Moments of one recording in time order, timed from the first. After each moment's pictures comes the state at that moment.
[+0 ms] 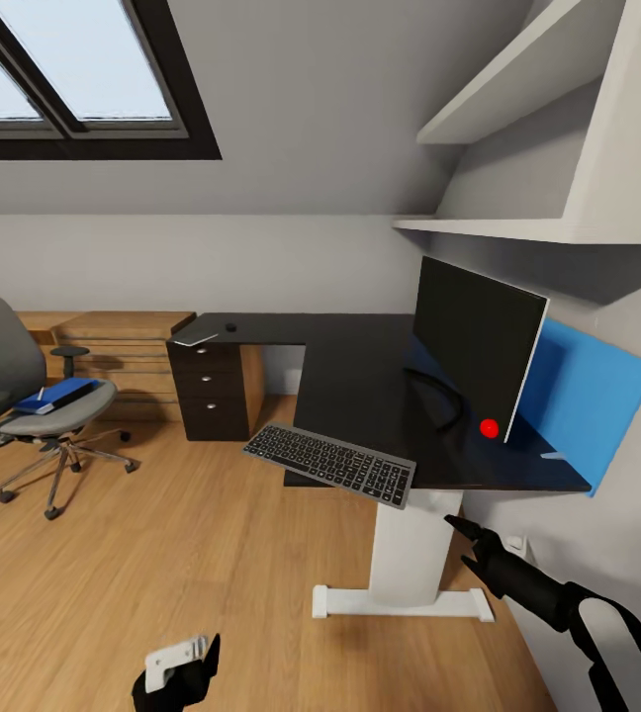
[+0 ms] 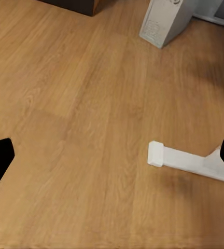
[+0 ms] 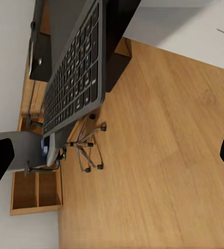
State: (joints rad) left arm 0.03 0.02 -0.12 -1.08 0.33 -0.13 0.11; right arm -0.22 -0.15 -0.24 -1.32 -1.22 0.78 0.00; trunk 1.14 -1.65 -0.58
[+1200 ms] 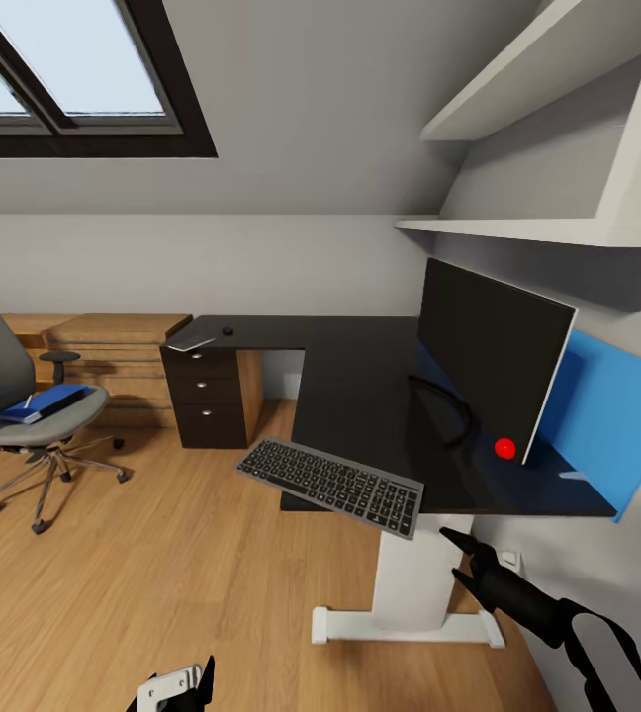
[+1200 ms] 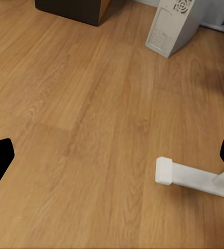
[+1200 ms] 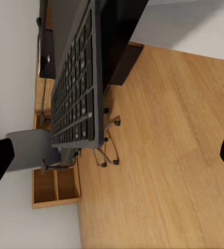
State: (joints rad) left arm 0.06 0.02 -0.14 -0.98 0.33 -0.29 0.11; right arm -0.22 -0.15 -0.23 -1.19 -1.22 0.79 0.14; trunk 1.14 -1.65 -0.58
